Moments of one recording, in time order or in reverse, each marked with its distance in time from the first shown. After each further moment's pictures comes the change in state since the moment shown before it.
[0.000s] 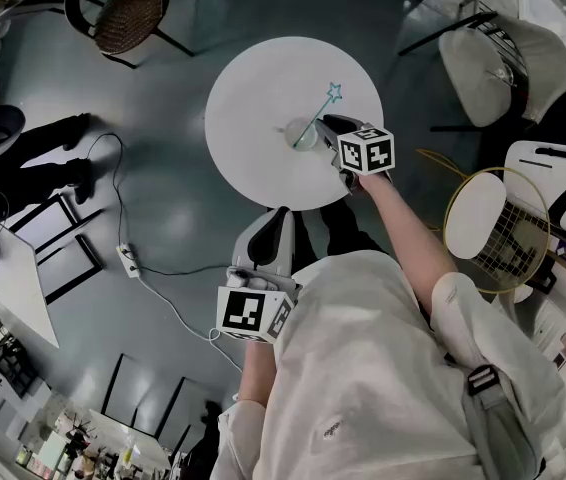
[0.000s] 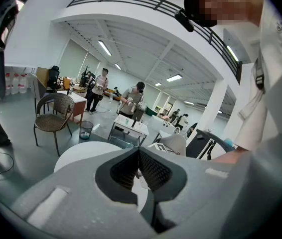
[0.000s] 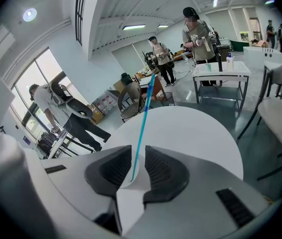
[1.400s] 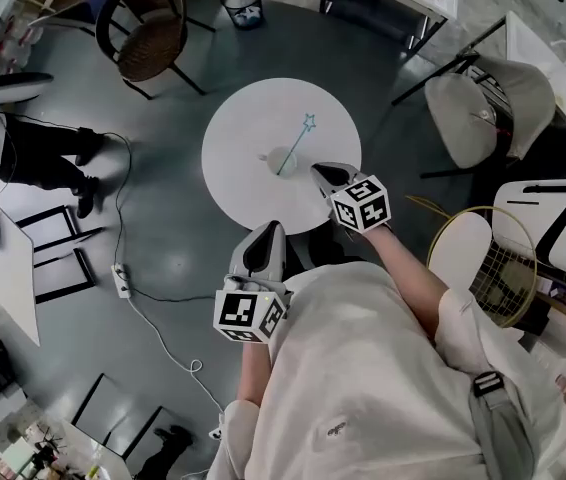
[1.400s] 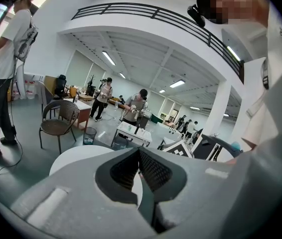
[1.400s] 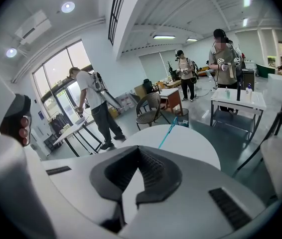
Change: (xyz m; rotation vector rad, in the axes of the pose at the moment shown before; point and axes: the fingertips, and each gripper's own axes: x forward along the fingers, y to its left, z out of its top) left arm -0.005 -0.058 -0.011 -0.001 -0.104 0.080; right arm -0.114 0.049 0.007 -0.291 -0.076 0.111
